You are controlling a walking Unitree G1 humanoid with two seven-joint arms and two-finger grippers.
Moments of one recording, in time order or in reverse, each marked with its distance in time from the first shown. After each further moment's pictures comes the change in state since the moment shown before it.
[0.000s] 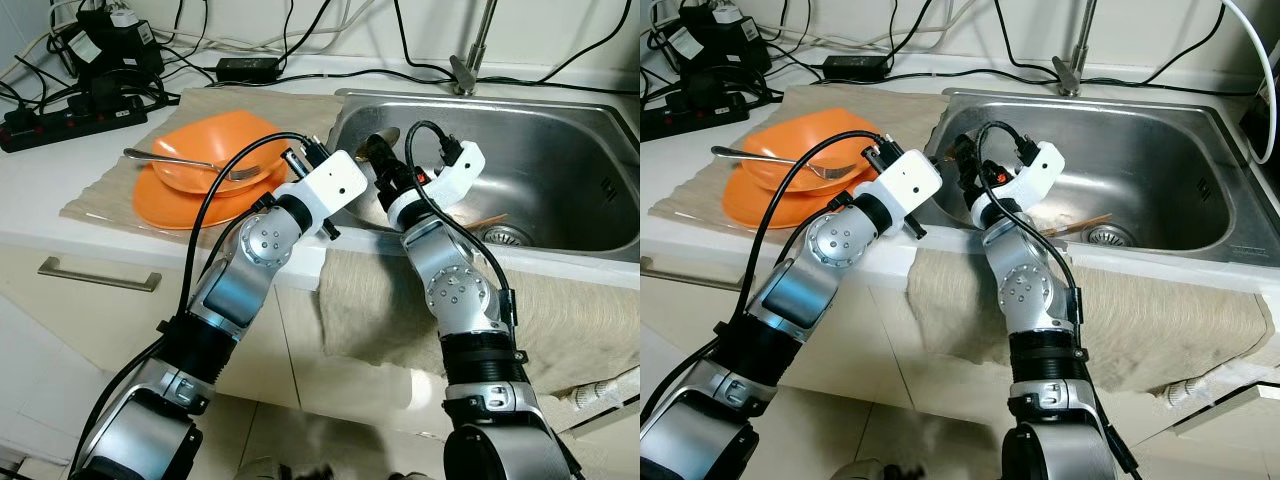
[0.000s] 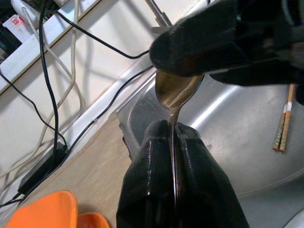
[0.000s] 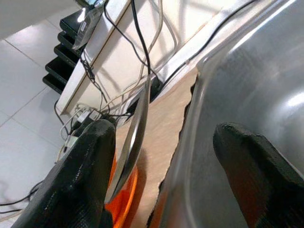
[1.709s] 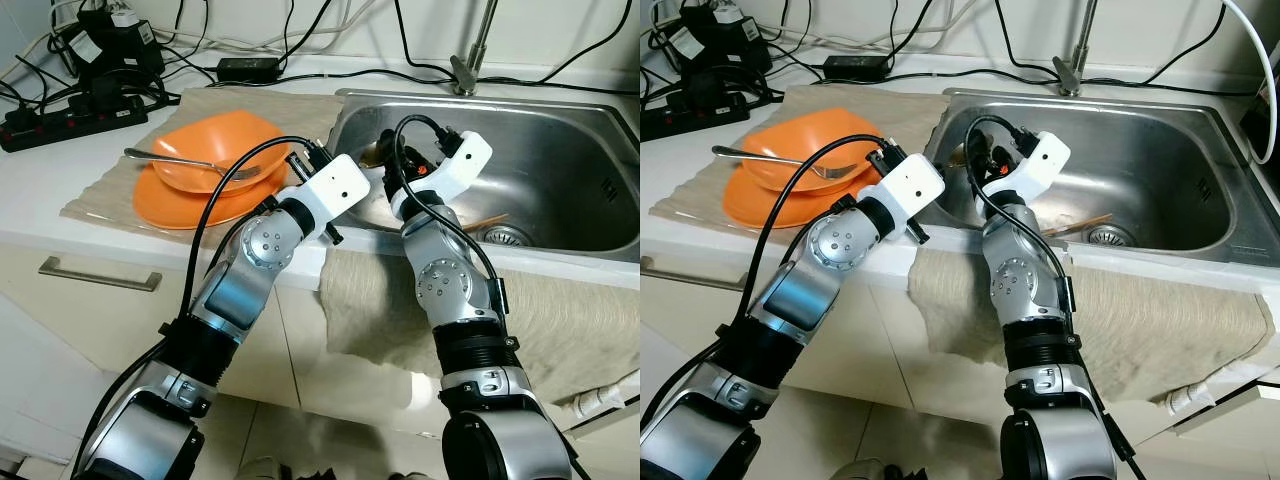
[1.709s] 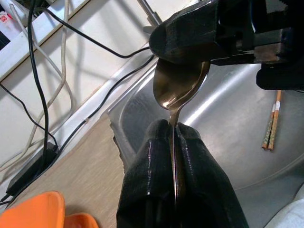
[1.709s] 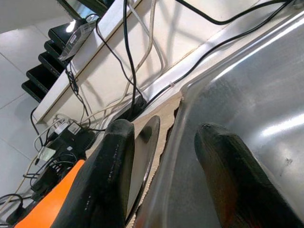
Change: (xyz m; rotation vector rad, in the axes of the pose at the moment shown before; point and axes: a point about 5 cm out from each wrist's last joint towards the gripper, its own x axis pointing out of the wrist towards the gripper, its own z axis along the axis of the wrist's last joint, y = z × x) left arm 0.000 -0.004 0.000 -0.016 -0.001 -0.031; right arm 0.006 -0.004 0.004 -0.117 -0.082 -0.057
